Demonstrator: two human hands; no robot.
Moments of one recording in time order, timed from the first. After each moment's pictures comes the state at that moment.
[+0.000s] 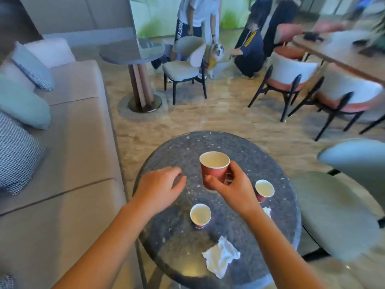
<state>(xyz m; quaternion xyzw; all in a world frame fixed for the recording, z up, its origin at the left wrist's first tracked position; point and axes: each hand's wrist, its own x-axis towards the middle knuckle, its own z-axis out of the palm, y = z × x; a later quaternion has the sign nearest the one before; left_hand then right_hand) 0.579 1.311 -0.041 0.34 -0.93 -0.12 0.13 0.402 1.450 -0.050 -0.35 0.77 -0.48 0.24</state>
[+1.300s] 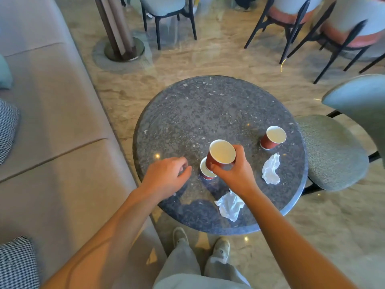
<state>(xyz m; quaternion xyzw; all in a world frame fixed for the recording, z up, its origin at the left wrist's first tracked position) 0.621 1.315 -0.142 0.29 -0.94 -0.20 0.02 0.455 1.467 -0.156 -0.26 0.82 -0.43 0.27</state>
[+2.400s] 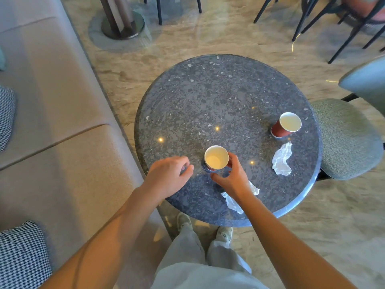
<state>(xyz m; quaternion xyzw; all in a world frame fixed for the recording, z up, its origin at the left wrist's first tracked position) 0.633 1.311 -0.178 0.29 -0.93 -0.24 -0.03 0.469 1.471 -0.250 -0.23 0.84 -0.37 0.32</state>
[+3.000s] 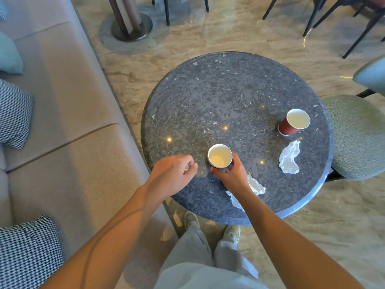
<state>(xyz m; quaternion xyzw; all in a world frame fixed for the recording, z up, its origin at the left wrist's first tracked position) 0.634 1.319 -0.169 0.30 -0.93 -0.22 -0.03 0.474 1.458 -0.269 -0.19 0.82 -0.43 0.34</state>
